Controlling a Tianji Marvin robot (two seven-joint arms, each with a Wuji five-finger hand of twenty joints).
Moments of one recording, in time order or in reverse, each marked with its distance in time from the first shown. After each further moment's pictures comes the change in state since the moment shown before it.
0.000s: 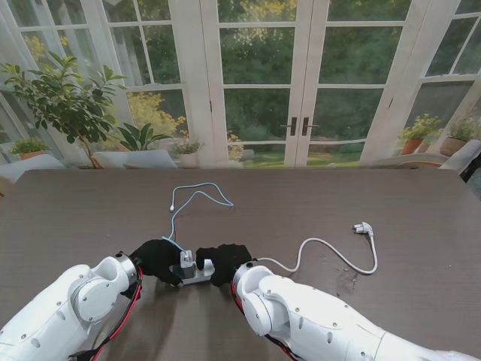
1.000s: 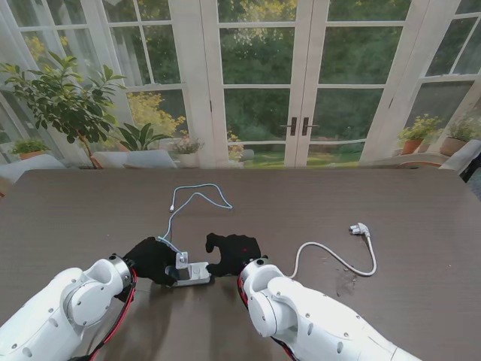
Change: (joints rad) left arm 0.061 0.003 -0.068 -0.066 0.053 0.029 -0.033; right arm -0.103 0.022 0.142 -0.092 -0.049 0.035 -0.075; left_hand -0.123 0.019 0.152 0.088 -0.006 -0.096 -0.270 0.137 -0.218 -0.051 0.081 -0.376 -0.205 -0.004 -0.490 -0.294 -0.277 0.009 -0.374 -0.253; right_hand -0.320 0.099 -0.037 -0.266 0.020 0.203 -0.019 -0.091 -0.242 0.131 -0.275 -0.261 -0.019 0.158 -0.331 0.000 -0.182 0.162 -0.152 -0.057
